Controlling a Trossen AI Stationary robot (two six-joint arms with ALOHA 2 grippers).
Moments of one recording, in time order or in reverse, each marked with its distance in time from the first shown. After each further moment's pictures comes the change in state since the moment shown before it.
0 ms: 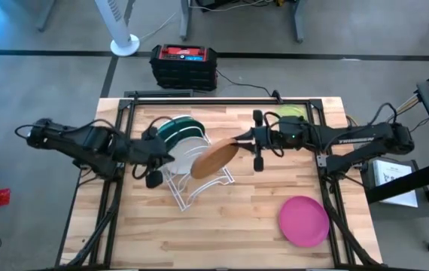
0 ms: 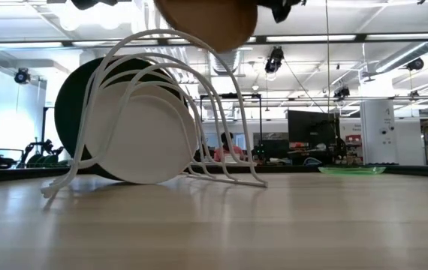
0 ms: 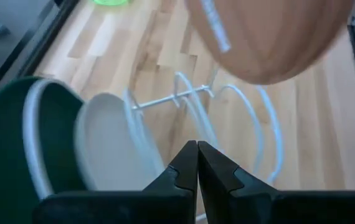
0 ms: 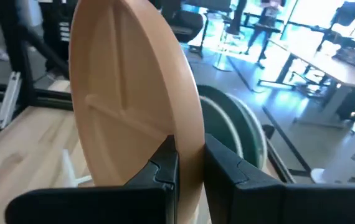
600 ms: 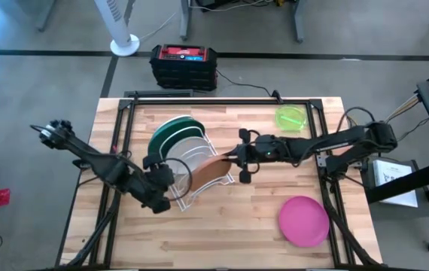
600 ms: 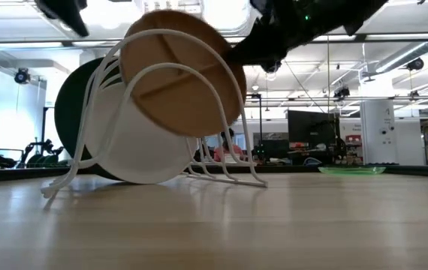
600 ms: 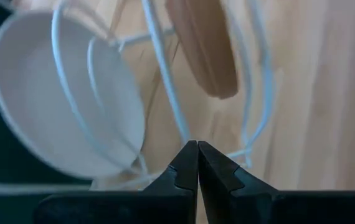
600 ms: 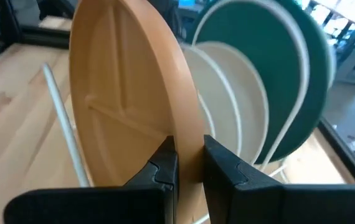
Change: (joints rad) left arm -0.243 0.227 -0.004 -0.141 -0.128 -0.363; right arm 0.038 0.234 -0.107 0.157 0.046 0.054
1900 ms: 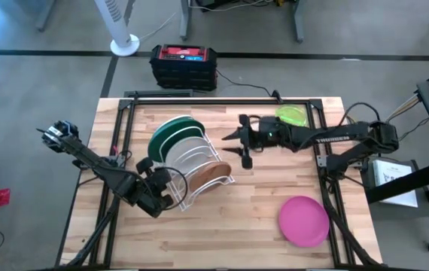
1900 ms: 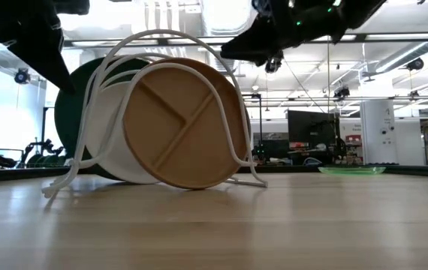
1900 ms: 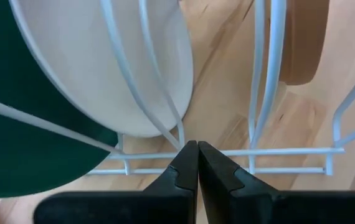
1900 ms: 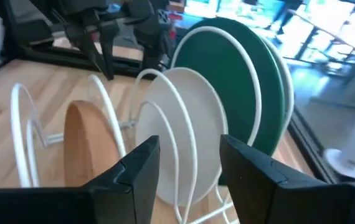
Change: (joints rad) left arm -0.054 0.042 -0.238 0.035 -0.157 -0.304; right arm -0.202 -0.034 0.020 0.042 -0.265 -0.101
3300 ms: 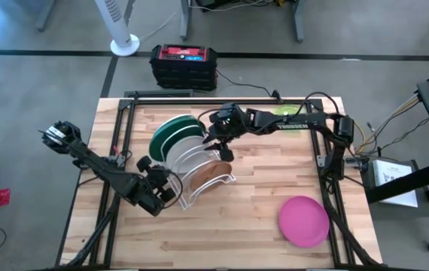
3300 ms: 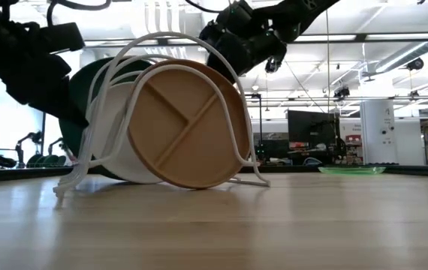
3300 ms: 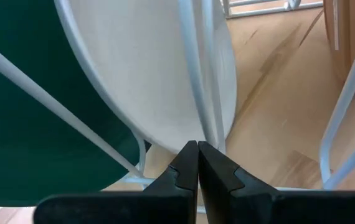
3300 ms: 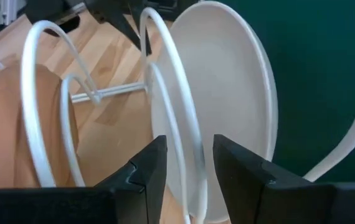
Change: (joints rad) left arm 0.001 0.001 -0.283 0.275 -0.243 -0.087; right arm -0.091 0.431 0.476 -0.392 -0.253 -0.111
